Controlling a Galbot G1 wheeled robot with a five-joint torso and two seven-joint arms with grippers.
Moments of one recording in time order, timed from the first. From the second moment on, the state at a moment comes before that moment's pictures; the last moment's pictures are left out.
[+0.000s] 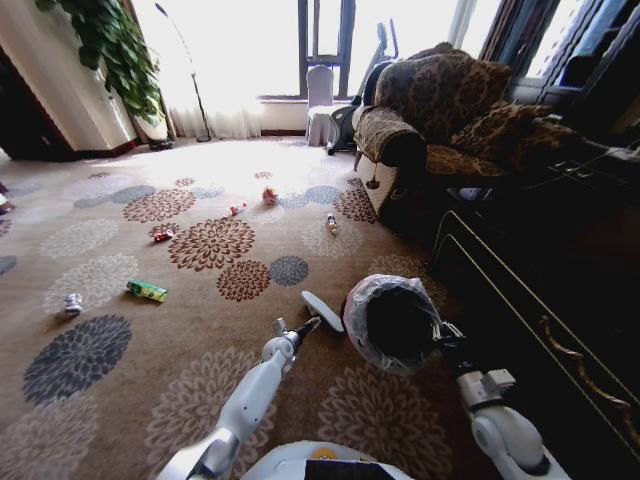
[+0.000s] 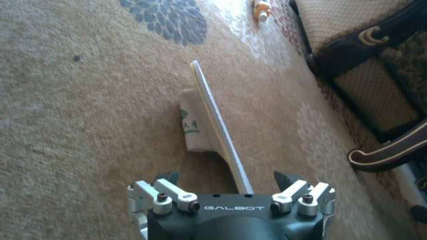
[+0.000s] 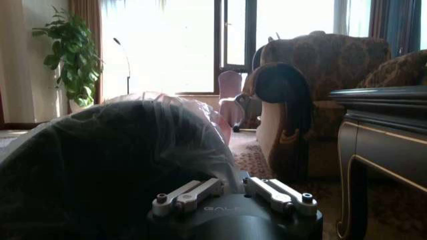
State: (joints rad) left arm 0.80 -1.46 -0.13 -1.00 -1.02 0.25 -0.08; right arm -1.62 1.01 0.62 1.98 0.53 0.17 -0.02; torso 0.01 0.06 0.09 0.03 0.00
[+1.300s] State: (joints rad) left arm 0.45 -1.61 -0.34 -0.37 -0.69 0.26 0.20; right arm -1.61 0.94 0.63 1.97 0.54 0.16 -0.02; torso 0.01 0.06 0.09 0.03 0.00
